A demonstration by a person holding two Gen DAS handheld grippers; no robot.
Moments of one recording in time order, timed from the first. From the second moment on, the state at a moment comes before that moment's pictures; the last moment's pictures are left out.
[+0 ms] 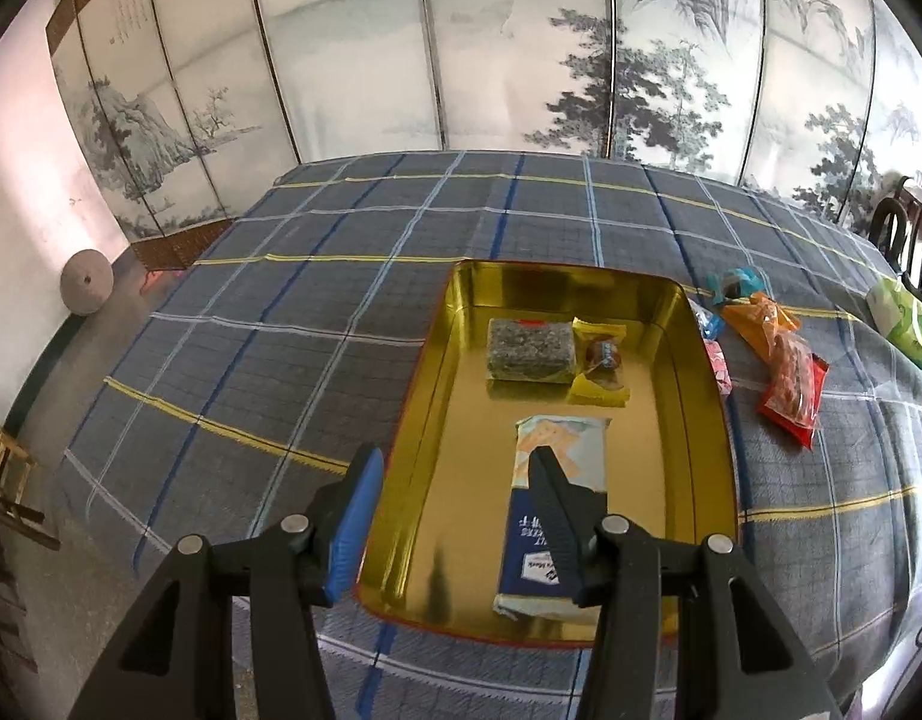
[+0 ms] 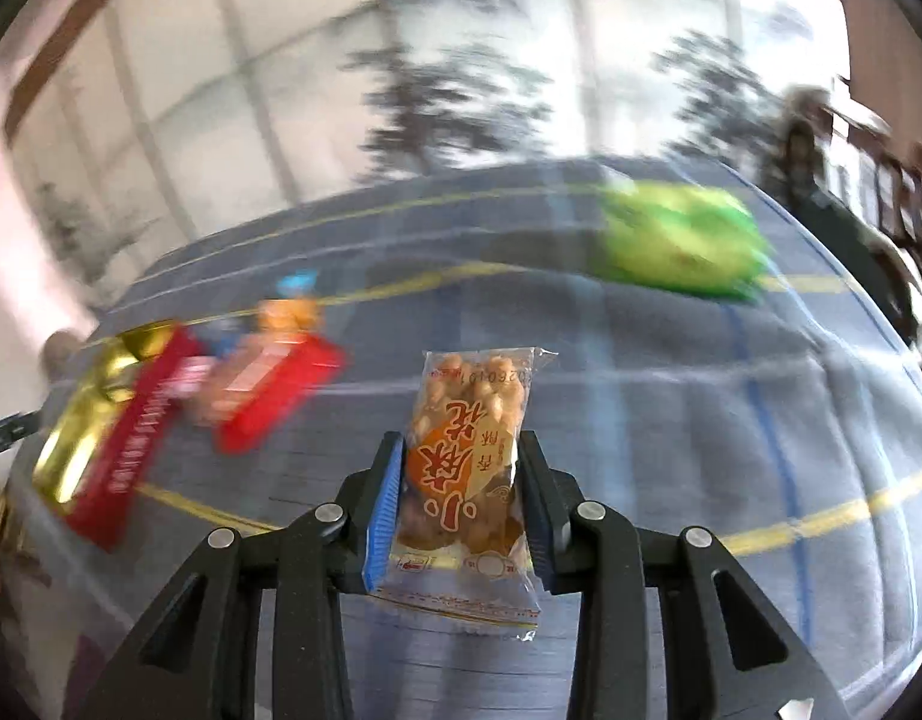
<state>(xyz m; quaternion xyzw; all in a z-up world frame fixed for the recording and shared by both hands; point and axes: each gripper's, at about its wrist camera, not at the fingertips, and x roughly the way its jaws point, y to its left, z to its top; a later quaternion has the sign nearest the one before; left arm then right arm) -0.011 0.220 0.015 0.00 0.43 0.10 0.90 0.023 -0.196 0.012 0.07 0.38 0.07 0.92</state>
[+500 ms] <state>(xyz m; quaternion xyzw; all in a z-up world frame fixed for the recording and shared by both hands) -0.031 0.222 0.020 0.02 0.42 0.08 0.90 0.044 -0.032 0.036 0.09 0.40 0.31 0.86</state>
